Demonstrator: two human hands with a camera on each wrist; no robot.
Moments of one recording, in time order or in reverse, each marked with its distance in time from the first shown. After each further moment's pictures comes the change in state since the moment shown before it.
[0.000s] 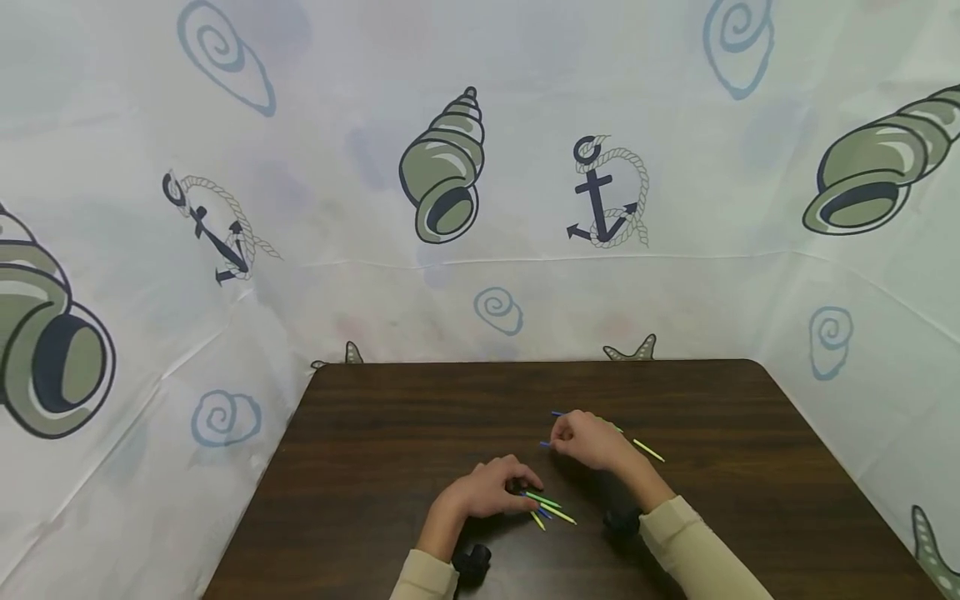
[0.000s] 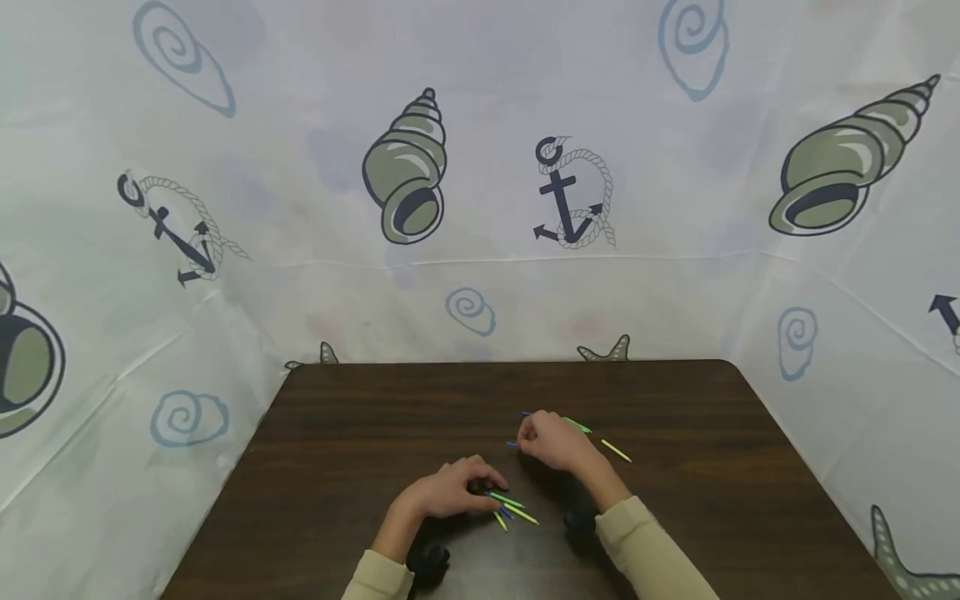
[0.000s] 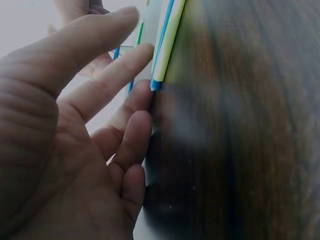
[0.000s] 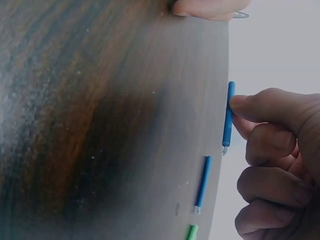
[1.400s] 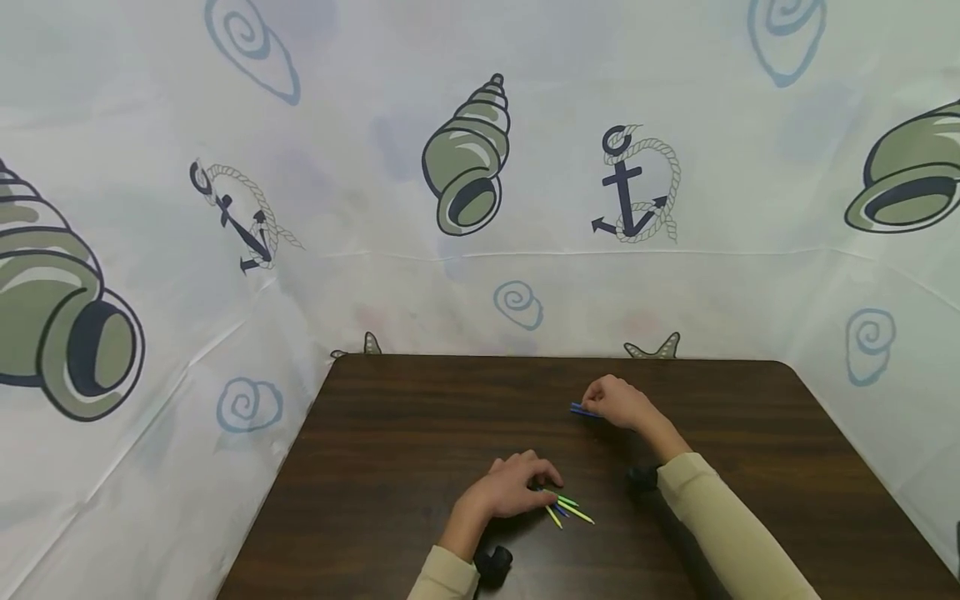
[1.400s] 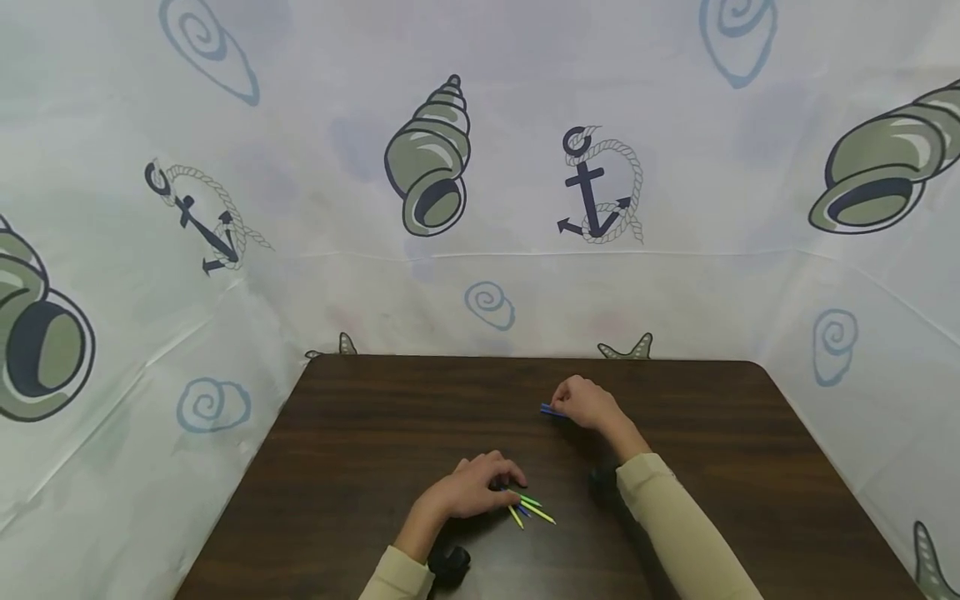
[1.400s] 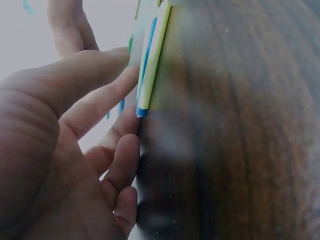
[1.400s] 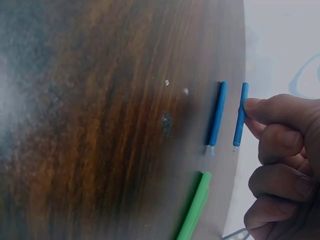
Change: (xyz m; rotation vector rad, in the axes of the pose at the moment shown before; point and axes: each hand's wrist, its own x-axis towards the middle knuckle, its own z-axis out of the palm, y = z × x) left_hand 0.002 0.008 0.008 0.129 0.059 -0.058; right_hand 0.054 0.044 -0.034 -0.018 0.025 0.065
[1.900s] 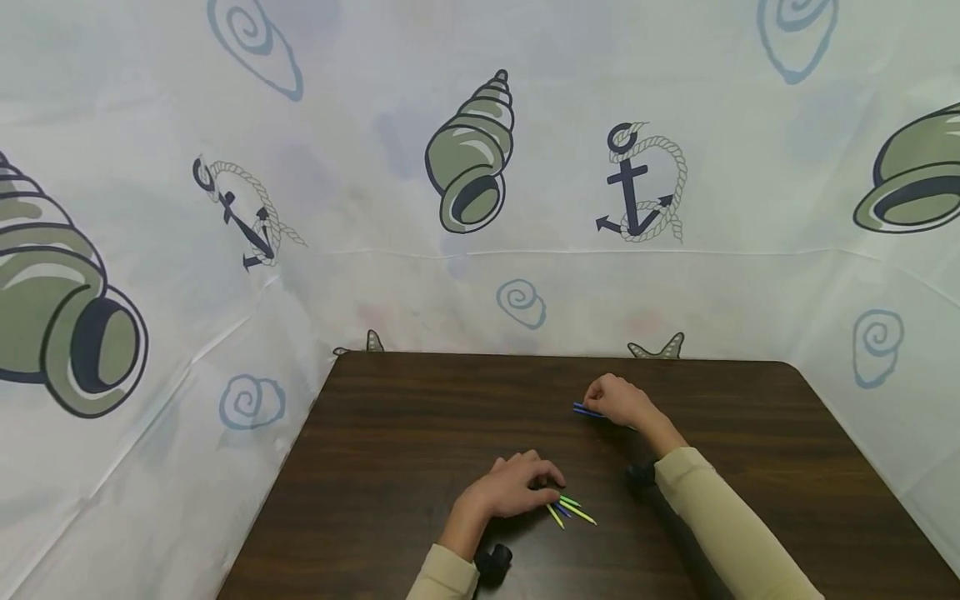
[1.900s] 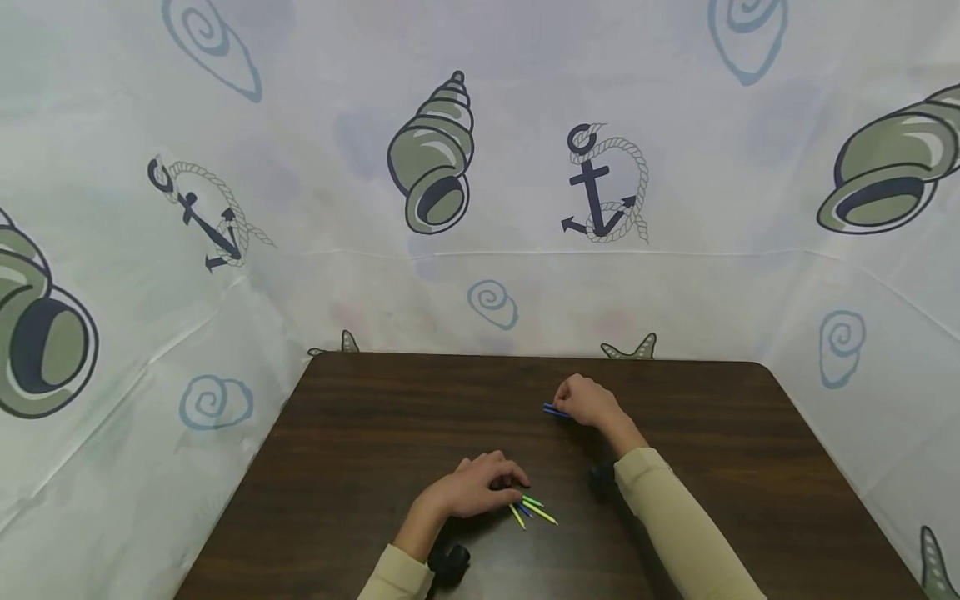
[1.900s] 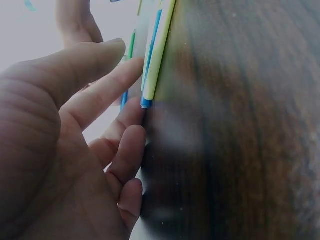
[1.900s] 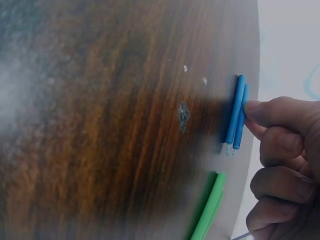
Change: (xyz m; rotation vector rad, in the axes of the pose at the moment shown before) left_hand -0.003 -0.003 -0.005 -0.003 -0.045 0.026; right_hand 0.012 0.002 0.003 -0.047 -0.043 0.028
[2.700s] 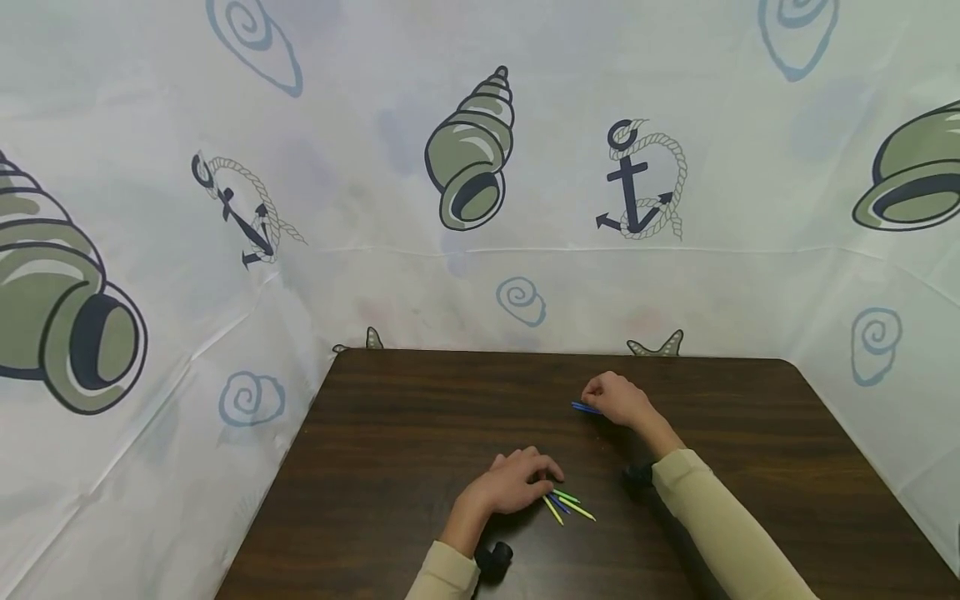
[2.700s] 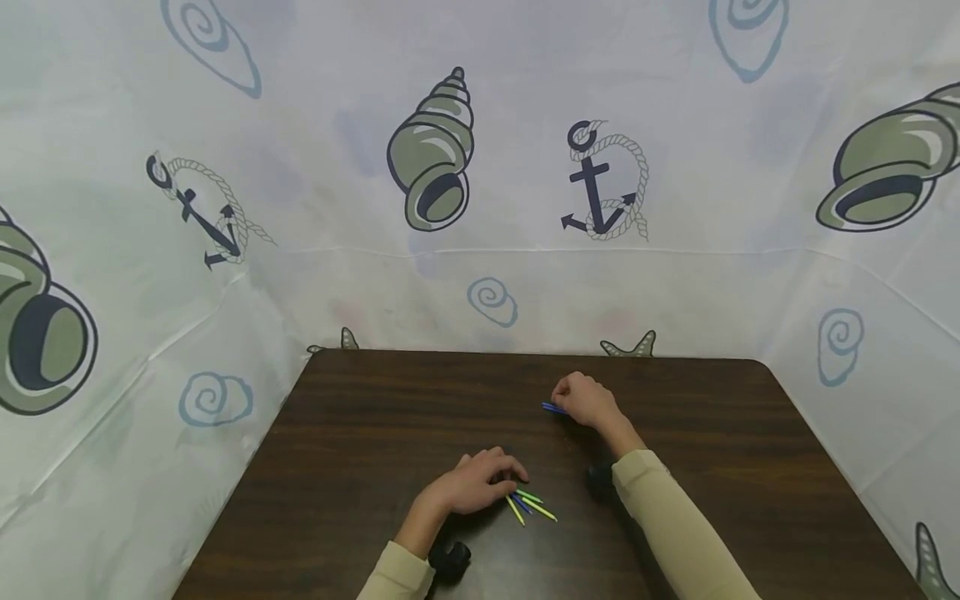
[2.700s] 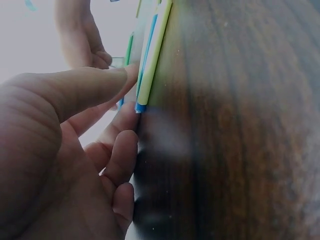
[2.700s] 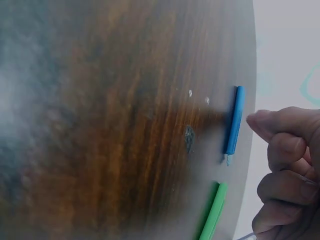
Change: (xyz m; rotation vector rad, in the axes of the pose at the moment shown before) left_hand 0.011 -0.014 0.012 -0.032 0.045 -0.008; right_hand -0.005 -0.004 0.006 0.015 0.093 0.017
